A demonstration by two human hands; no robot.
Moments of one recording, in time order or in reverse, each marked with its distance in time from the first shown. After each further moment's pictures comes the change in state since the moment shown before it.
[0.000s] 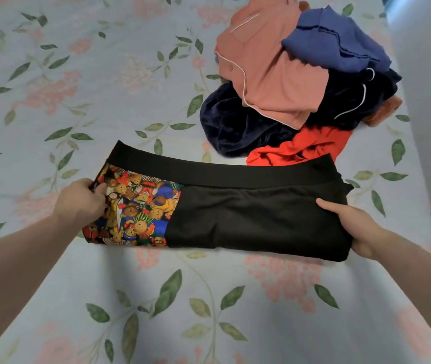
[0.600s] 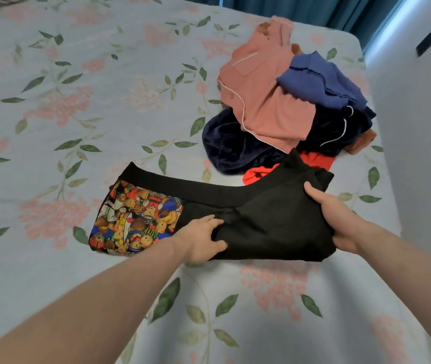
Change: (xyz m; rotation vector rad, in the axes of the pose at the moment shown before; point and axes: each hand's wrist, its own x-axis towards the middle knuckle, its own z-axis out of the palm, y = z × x) left_hand -0.132 0.125 0.051 0.044 -0.744 0.615; right_hand -0.093 -0.078 0.042 0.135 -0.209 -0.030
